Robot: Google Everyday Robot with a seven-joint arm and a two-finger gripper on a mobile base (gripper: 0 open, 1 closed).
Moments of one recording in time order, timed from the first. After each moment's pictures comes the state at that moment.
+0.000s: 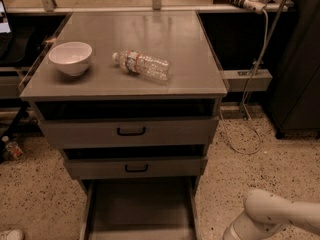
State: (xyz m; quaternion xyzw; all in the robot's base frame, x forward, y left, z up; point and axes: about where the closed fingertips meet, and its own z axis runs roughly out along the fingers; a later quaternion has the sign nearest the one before) arm 0.285 -0.193 0.410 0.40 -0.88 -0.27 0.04
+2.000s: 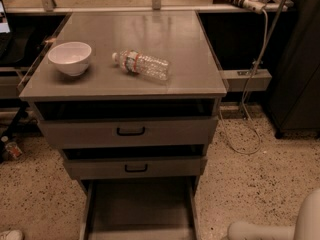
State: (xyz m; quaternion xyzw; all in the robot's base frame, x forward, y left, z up) arm 0.280 -0.151 0.217 0.24 -0.91 -0.33 0.02
